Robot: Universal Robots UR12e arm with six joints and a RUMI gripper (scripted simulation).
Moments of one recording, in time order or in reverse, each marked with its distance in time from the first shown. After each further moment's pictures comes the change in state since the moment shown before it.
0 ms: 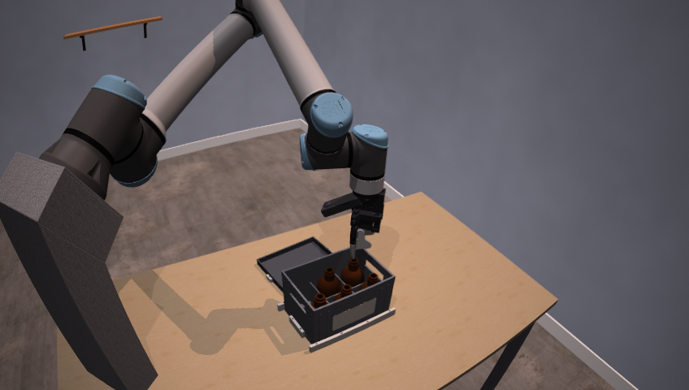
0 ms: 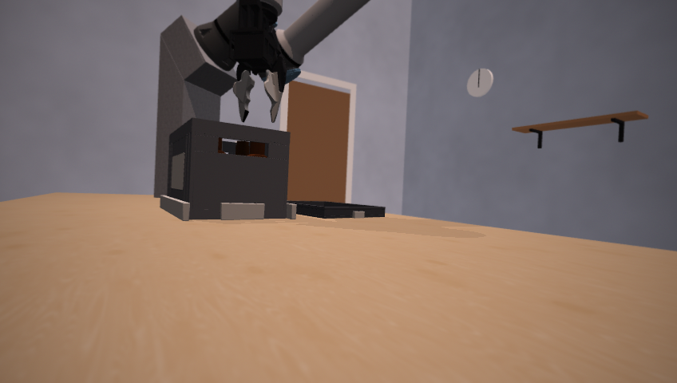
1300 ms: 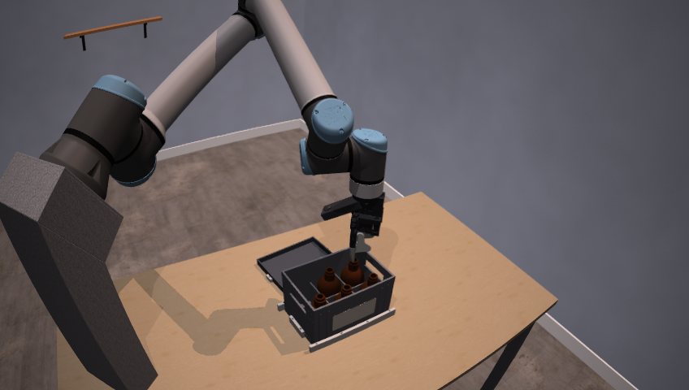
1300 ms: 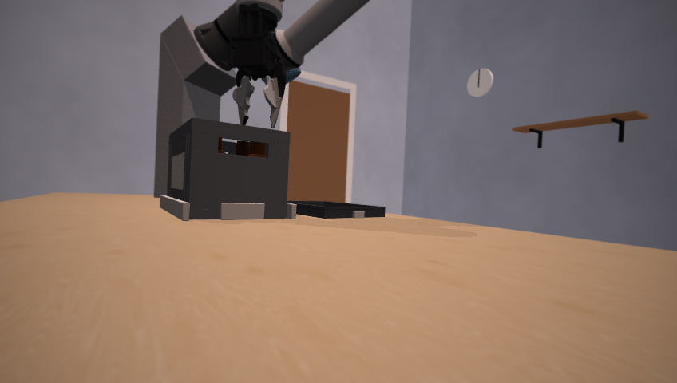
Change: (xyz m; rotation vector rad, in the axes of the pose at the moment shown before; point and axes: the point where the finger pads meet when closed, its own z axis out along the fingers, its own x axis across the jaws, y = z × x) arm 0.000 0.000 0.012 -0.002 0.000 0.000
